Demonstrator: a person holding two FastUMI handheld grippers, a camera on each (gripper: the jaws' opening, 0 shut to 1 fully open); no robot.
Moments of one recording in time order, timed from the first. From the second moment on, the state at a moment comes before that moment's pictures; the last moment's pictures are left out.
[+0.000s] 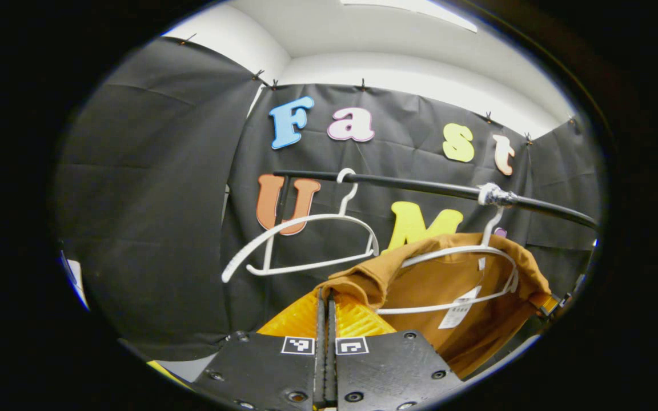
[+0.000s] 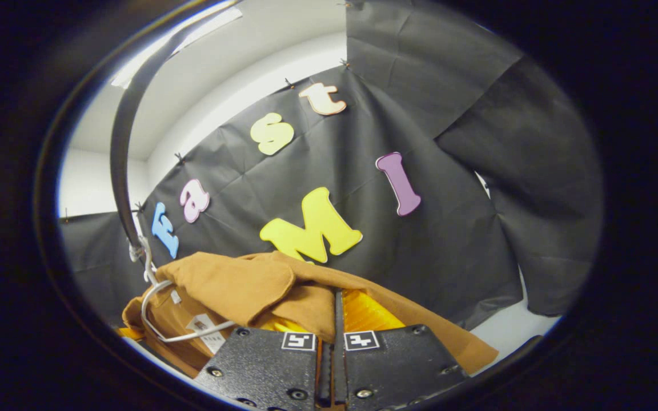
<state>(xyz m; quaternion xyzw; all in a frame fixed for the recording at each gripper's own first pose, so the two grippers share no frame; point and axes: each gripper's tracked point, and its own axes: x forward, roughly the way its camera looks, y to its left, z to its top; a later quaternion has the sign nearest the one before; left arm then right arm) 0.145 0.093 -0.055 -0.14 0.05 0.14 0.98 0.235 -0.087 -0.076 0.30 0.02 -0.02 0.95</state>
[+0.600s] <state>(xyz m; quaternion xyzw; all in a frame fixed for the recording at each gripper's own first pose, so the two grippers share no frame) 0.162 0.102 -0.101 -0.16 0.09 0.11 0.98 0.258 -0.094 -0.072 0.36 0.03 0.02 0.93</state>
